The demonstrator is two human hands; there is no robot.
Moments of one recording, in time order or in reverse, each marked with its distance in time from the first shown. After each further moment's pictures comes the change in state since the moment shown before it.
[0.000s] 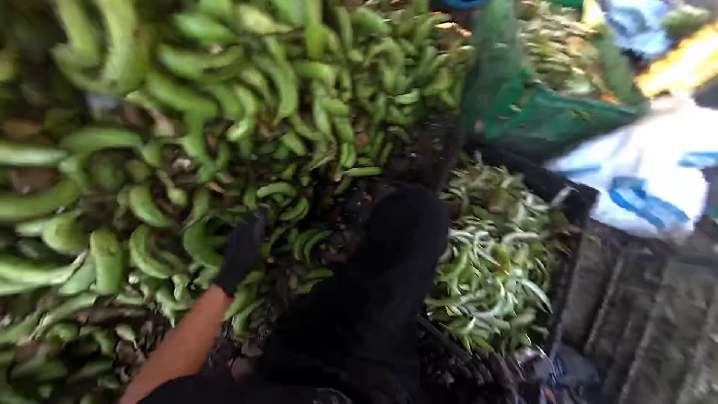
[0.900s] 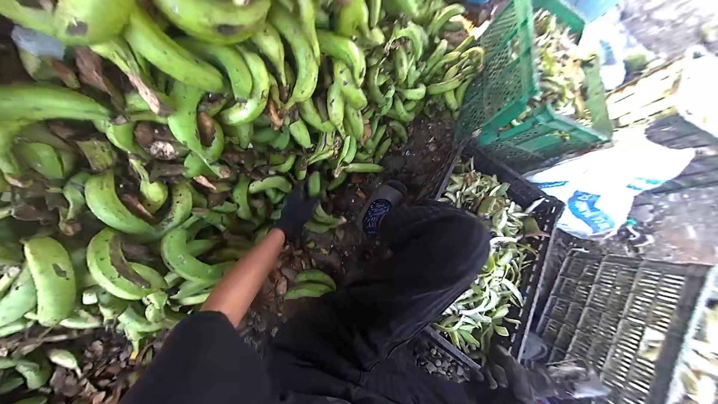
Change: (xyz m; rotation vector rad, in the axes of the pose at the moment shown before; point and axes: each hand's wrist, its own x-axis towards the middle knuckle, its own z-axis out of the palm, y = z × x) left_hand 0.133 -0.009 0.098 -0.089 -0.161 -0.025; right_hand -0.019 -0.035 0.067 -0.404 0.035 -0.166
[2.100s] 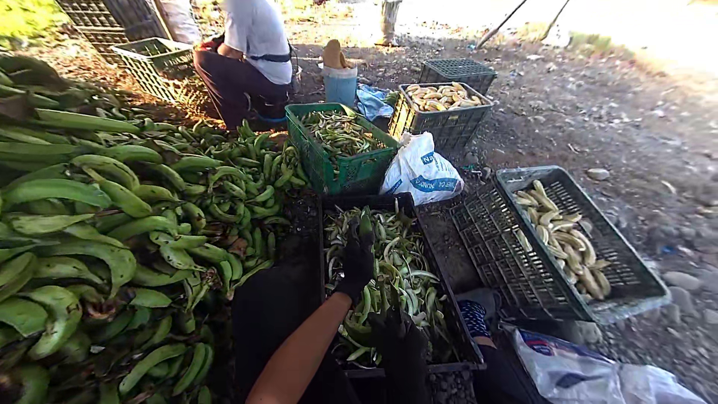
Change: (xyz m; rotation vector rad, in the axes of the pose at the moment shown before) left_hand -0.135 0.291 0.261 -0.144 -0.353 0.537; right_hand 0.032 -0.031 0.108 -0.593 0.514 -0.206
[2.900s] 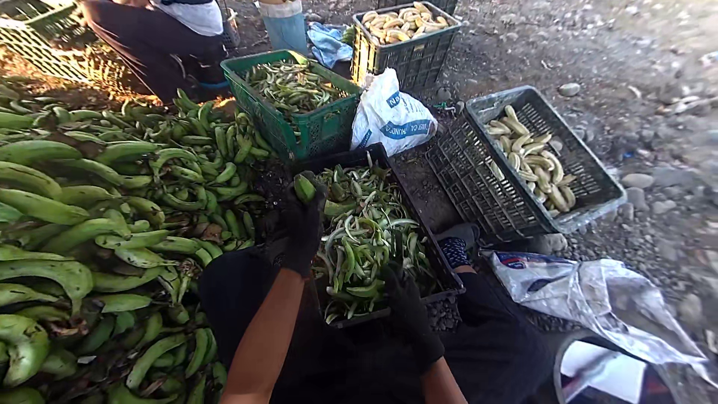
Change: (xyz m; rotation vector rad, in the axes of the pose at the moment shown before) left_hand -0.010 0.015 -0.050 -0.236 0.003 0.105; right_hand 0.015 0.047 -0.035 0.229 -0.227 0.285
